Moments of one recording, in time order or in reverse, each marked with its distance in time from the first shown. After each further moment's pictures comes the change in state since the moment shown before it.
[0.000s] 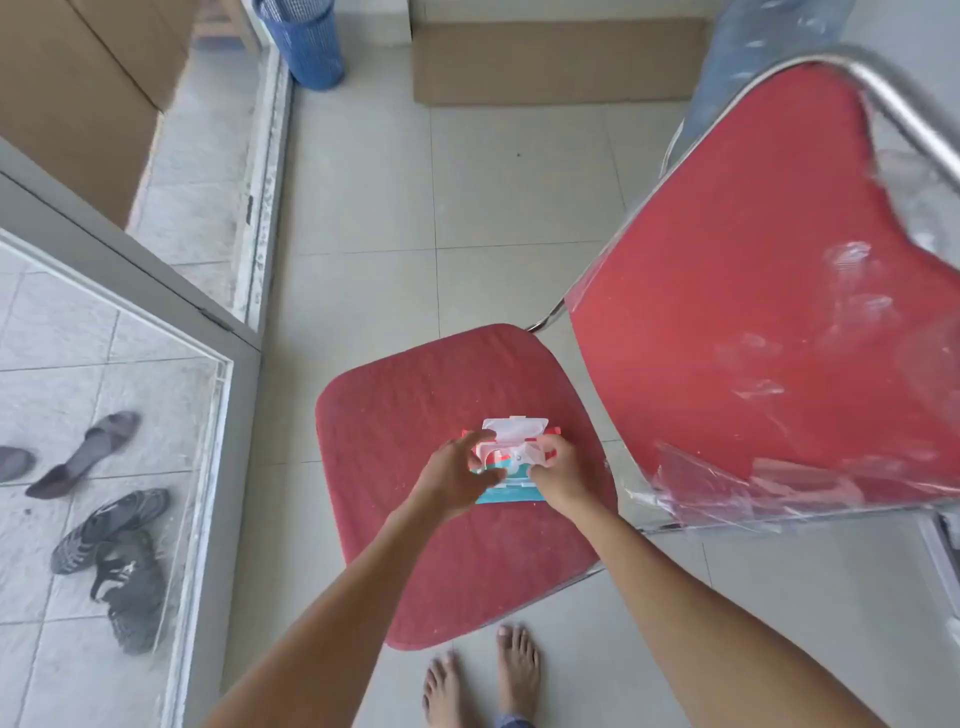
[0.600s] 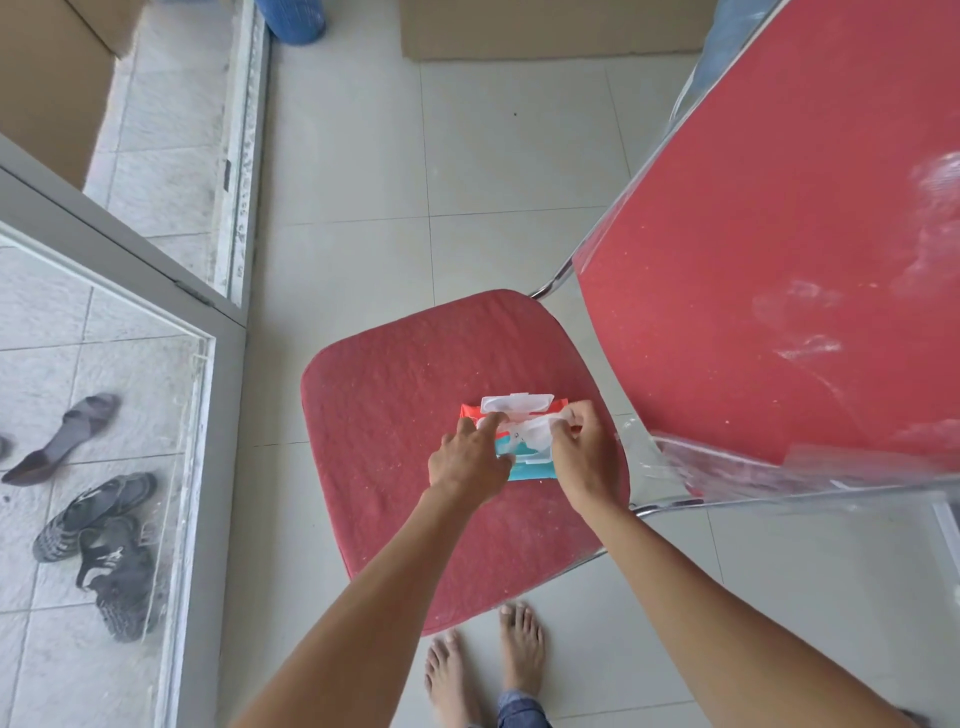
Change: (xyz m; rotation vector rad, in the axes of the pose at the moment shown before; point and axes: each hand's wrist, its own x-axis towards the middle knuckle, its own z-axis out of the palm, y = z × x) left_hand 0.016 -0.001 0.036 0.405 -0.006 -0.088; right_hand -0.020 -0.001 -0.002 0.043 0.318 -0.039
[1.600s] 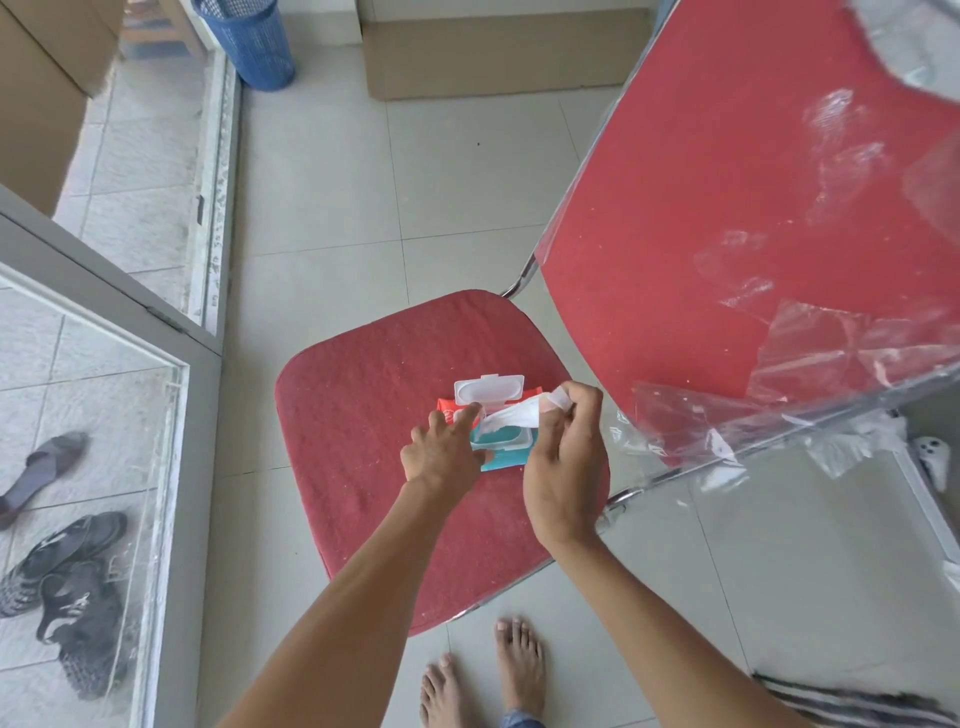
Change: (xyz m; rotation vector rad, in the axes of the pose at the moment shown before) left_hand -0.012 -0.001 0.004 0.145 0.079 0.005; right_hand -0.063 -0.009 -0.005 0.367 0.381 -0.334
